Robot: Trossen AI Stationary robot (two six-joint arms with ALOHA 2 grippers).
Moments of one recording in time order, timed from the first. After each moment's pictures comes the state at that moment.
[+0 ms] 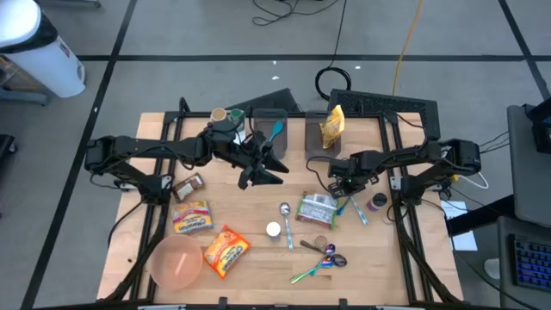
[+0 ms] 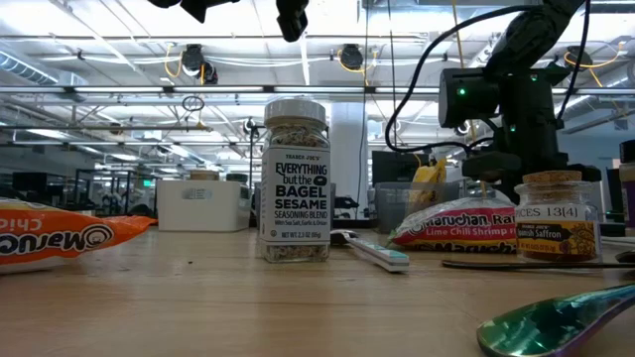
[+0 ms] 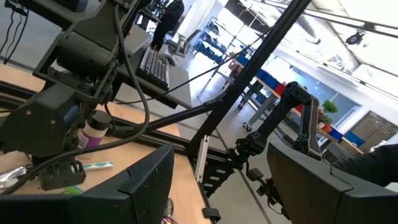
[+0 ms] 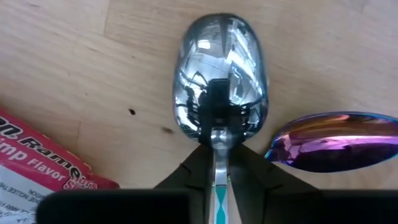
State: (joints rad) left arm 0.15 1.44 1.06 0.37 0.60 -0.55; right arm -0.18 1.45 0.67 -0.77 -0.10 1.03
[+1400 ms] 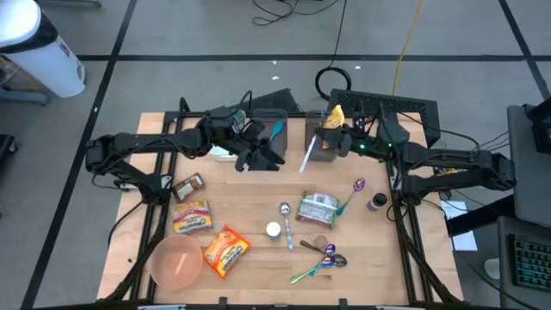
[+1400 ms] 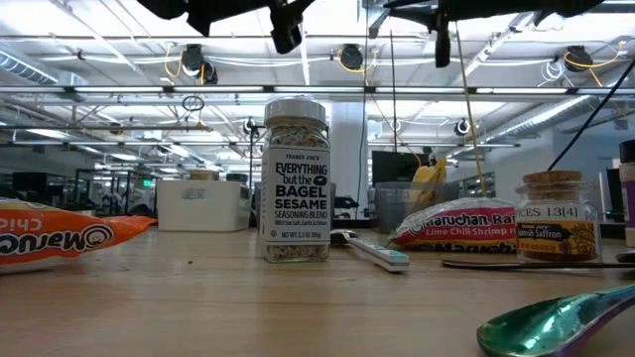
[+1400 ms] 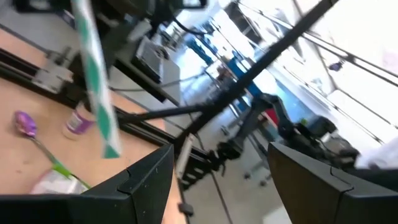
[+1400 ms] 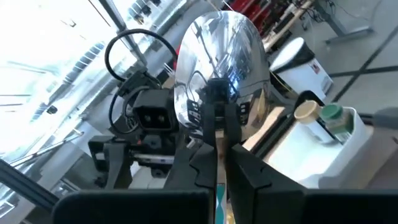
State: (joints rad) left arm 0.27 1.44 1.06 0.38 0.76 -0.74; right arm -0.23 0.98 0.73 0.36 0.05 0.82
